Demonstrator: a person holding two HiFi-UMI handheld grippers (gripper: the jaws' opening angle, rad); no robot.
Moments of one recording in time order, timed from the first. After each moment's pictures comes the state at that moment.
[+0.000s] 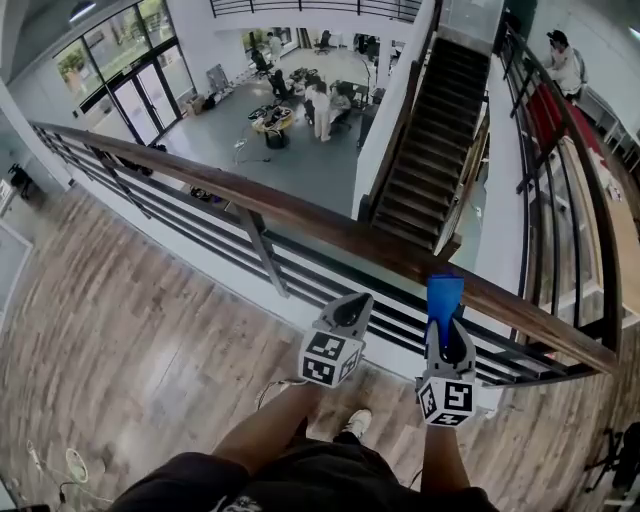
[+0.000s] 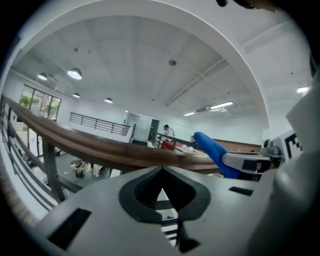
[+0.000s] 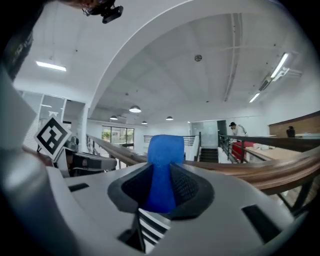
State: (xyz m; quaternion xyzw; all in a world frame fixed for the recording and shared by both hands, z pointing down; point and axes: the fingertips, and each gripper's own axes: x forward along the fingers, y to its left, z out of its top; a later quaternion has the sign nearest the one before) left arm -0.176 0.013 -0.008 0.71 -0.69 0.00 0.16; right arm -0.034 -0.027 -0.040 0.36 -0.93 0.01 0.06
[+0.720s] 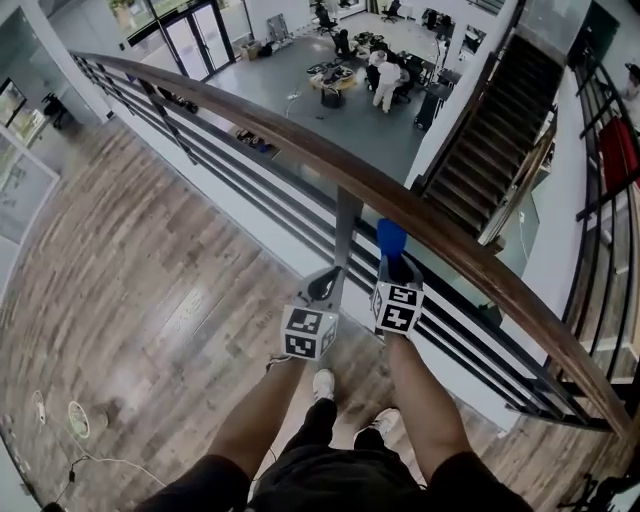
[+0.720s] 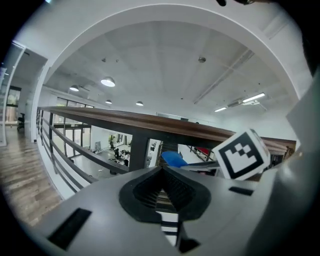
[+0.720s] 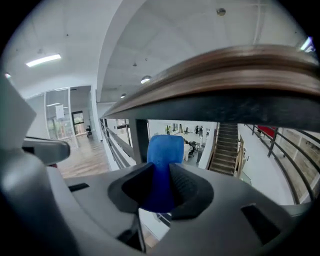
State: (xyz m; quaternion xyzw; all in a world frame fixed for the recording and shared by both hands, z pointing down) left arm -0.516 0.138 0.097 0.57 -0.80 0.02 0.17; right arm -0.478 0.012 0.144 0.27 -0.94 0.08 0.22
